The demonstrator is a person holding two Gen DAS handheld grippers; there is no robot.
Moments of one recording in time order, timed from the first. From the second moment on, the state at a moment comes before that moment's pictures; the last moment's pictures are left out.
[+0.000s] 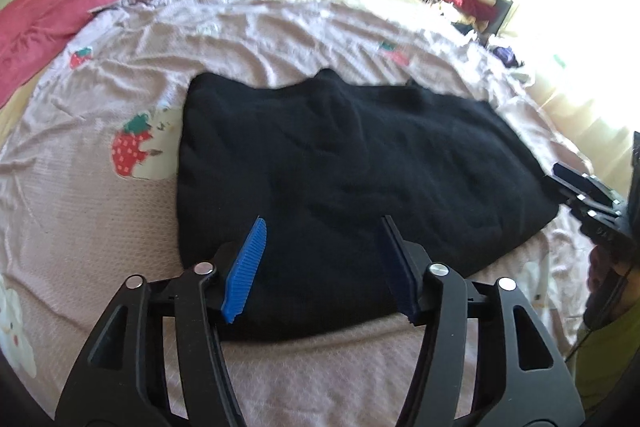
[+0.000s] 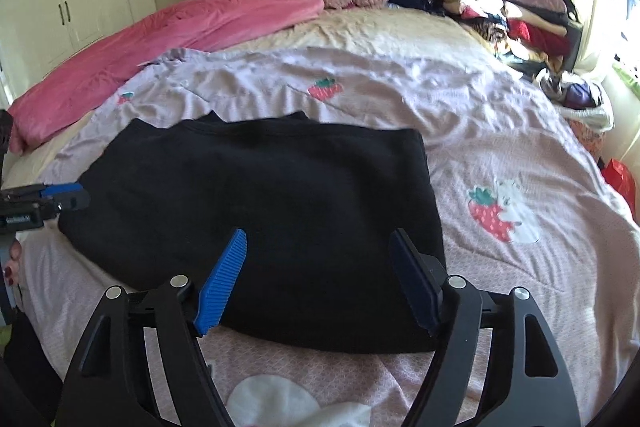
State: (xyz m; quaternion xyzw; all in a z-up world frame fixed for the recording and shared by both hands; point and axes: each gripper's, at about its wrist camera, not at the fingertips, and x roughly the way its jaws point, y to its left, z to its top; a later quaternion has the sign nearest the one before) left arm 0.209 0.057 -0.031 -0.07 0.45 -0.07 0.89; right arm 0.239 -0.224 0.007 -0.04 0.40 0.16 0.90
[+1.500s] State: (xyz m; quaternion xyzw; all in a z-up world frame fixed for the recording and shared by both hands) left arm 0.189 0.154 -0.008 -0.16 0.40 -0.04 0.90; right arm 0.196 -0.067 0.039 -0.11 0.37 0.25 0.89
